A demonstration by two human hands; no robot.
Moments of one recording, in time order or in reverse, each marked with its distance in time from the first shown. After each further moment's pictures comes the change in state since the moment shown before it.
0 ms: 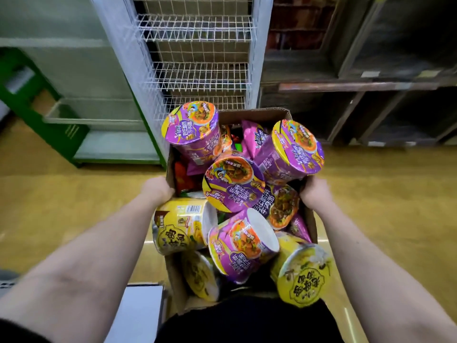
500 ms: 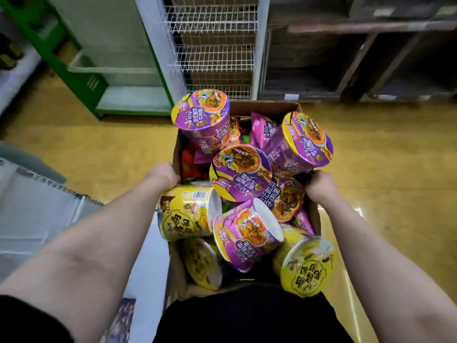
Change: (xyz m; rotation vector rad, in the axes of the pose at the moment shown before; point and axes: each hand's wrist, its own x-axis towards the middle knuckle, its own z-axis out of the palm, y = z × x) left_hand -0.220 -0.061 0.118 -0.003 -0.062 -0.084; right_hand -0.221 0.123 0.030 -0.011 -0.163 0.023
